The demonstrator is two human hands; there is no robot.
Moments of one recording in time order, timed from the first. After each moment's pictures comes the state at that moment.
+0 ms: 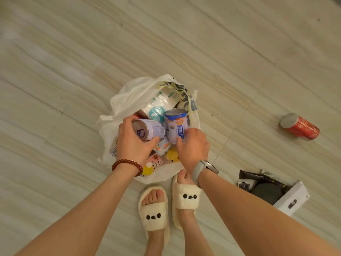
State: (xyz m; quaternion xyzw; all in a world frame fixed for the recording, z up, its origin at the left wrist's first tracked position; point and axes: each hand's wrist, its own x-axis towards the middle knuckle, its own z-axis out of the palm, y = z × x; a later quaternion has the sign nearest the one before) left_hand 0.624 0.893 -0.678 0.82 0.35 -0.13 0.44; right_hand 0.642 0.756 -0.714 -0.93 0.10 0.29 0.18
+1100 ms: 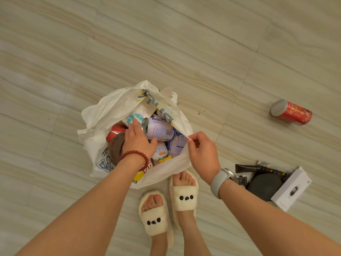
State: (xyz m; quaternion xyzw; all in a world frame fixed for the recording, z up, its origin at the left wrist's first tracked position) left_hand 0.664 0.854 -0.713 0.84 0.25 -0.39 0.28; right_hand 0.658 0.693 -0.684 -0.85 0.20 0.27 0.40
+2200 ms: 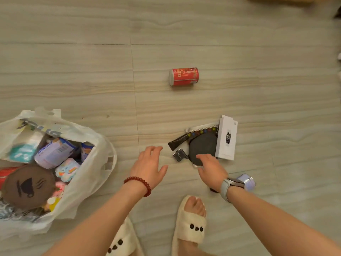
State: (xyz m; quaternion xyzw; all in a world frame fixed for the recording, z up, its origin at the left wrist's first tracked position) left_hand 0.548 0.617 -0.710 0.87 -0.22 -0.38 0.20; right_hand 0.457 0.432 -0.718 -0.87 0.24 0.38 0.22
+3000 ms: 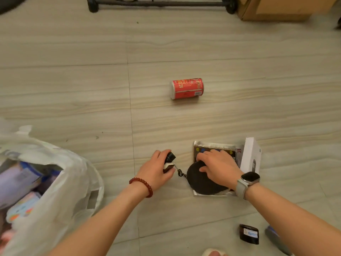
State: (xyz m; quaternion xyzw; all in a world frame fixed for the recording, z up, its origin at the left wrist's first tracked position) left_hand 0.582 0.574 -0.853 0.87 -0.29 -0.29 0.26; right_hand 0.509 0.390 -0.819 -0.97 0.05 0.23 0.09
